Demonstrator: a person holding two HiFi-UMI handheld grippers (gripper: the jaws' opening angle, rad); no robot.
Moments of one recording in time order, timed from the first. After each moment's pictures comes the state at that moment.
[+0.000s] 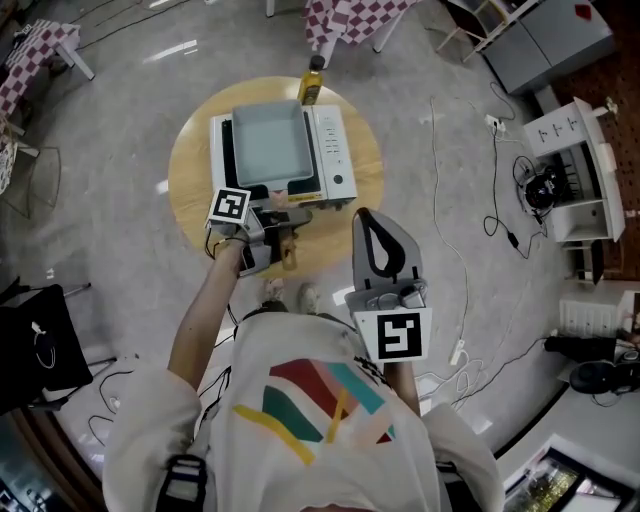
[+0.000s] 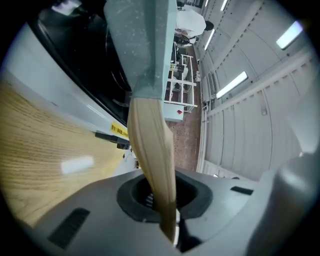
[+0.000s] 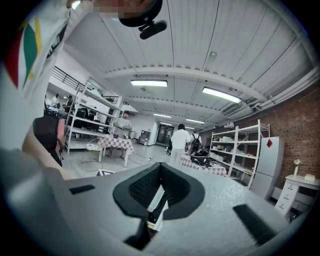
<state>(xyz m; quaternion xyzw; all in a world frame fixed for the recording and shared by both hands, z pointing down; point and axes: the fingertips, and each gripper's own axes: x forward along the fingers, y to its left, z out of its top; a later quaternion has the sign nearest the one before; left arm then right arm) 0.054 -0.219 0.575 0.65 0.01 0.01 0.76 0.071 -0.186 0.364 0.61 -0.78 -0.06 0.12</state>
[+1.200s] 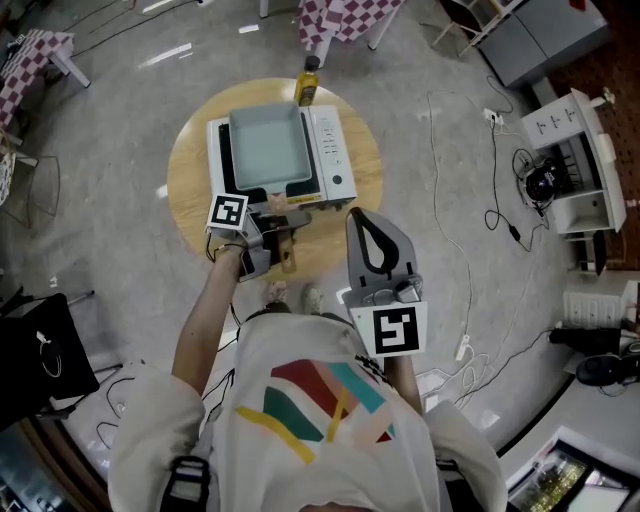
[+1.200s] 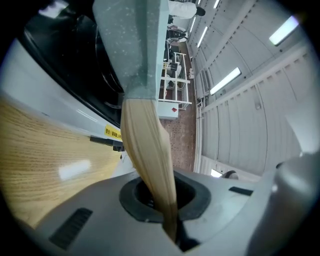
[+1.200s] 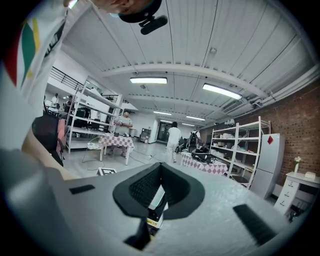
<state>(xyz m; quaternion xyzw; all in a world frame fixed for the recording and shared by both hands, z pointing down) 0.054 -0.218 0.571 0.68 0.04 0.00 0.74 0.068 -0.192 0.377 0.61 -0.78 -0.04 0.13</state>
